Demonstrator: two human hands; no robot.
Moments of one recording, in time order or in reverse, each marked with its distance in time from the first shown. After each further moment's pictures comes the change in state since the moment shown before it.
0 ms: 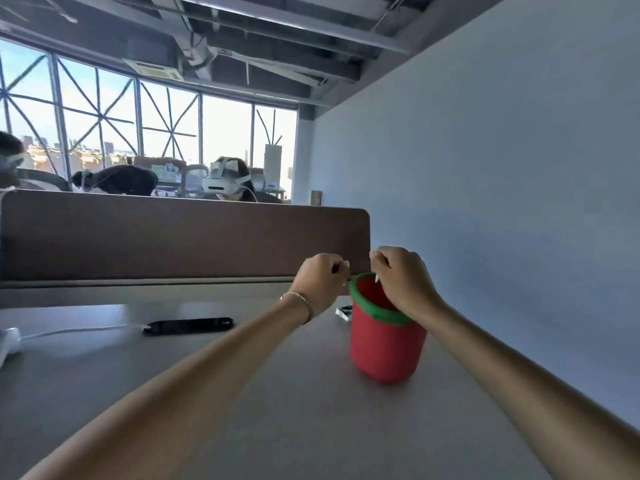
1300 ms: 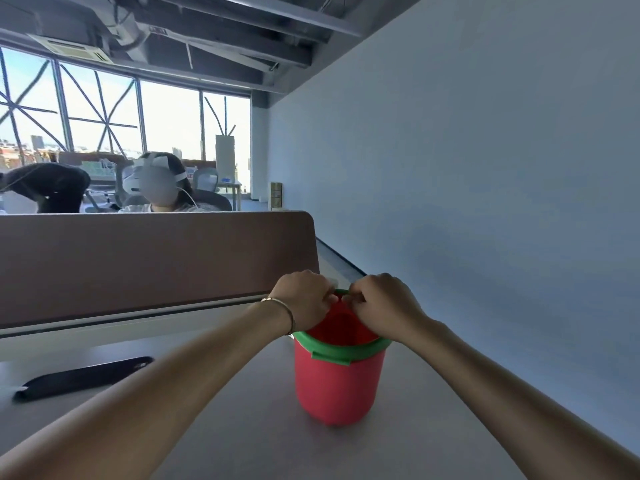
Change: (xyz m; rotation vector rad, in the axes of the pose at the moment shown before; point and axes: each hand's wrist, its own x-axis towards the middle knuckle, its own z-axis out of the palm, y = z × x) left_hand 0.097 0.007 0.086 0.662 -0.426 0.204; right_hand 0.037 0.108 -0.008 -0.364 -0.299 0.071
